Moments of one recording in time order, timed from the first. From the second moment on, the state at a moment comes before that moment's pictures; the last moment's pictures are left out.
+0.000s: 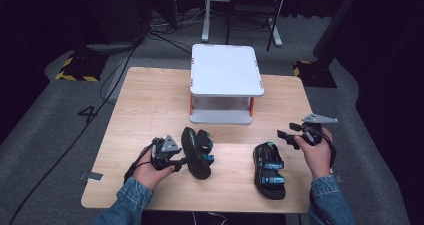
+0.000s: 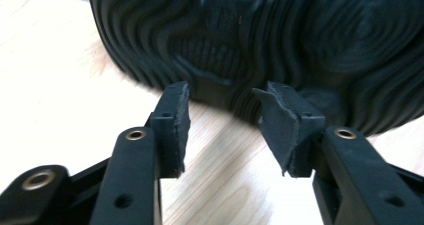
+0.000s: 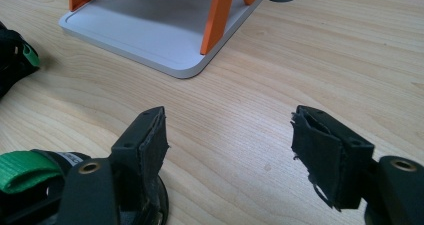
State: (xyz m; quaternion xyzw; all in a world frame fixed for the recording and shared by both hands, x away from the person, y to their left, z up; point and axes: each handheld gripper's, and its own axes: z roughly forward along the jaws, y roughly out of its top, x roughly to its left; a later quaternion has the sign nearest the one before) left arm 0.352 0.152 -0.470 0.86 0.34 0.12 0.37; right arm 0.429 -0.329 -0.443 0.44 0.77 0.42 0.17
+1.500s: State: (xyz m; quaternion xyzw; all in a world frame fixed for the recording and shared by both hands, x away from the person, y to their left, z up) left arm 0.354 0.207 -0.469 0.83 0.44 0.10 0.33; right arm 0.438 -0.316 -0.438 0.43 0.78 0.43 0.17
